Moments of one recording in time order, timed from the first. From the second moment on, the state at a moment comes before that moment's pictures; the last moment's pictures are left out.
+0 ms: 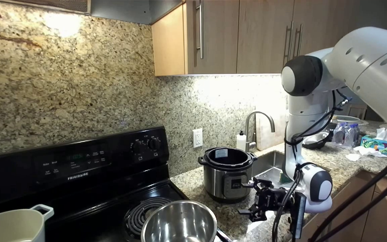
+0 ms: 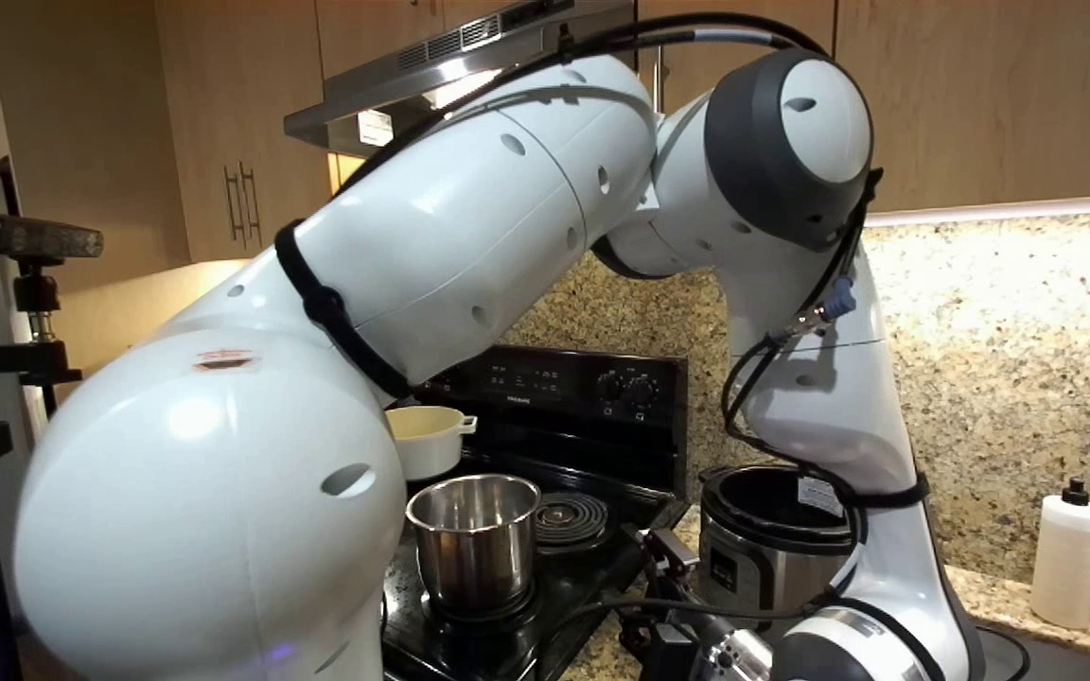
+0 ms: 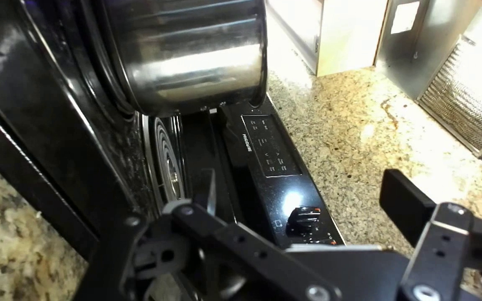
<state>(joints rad) -0.26 0.92 -0.25 -2.23 1.43 1.18 -1.40</state>
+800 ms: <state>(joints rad) -0.16 0.49 -0.37 -2.57 1.43 1.41 -1.57</state>
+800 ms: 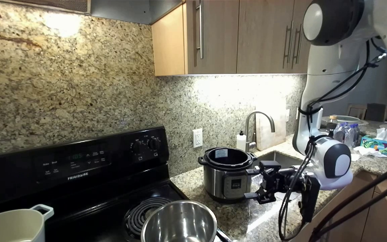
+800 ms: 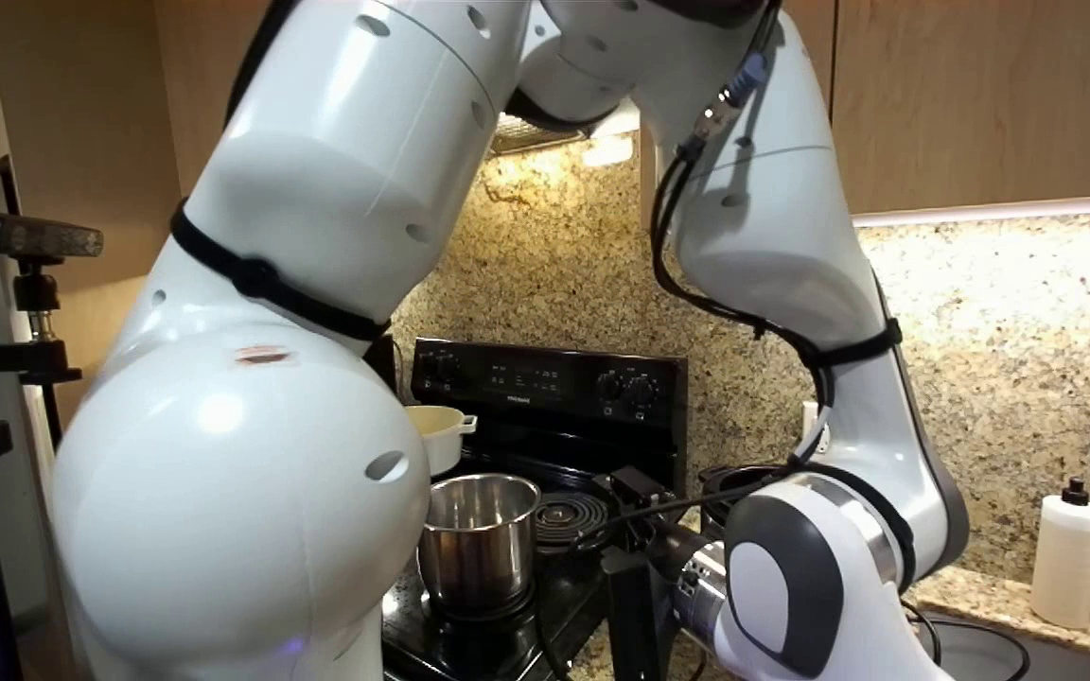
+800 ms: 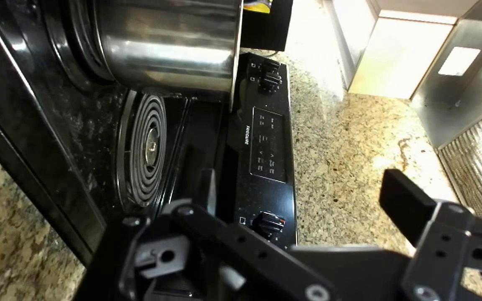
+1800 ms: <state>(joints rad) 0.06 -0.19 -0.04 -2.78 1.70 2.22 -1.56</state>
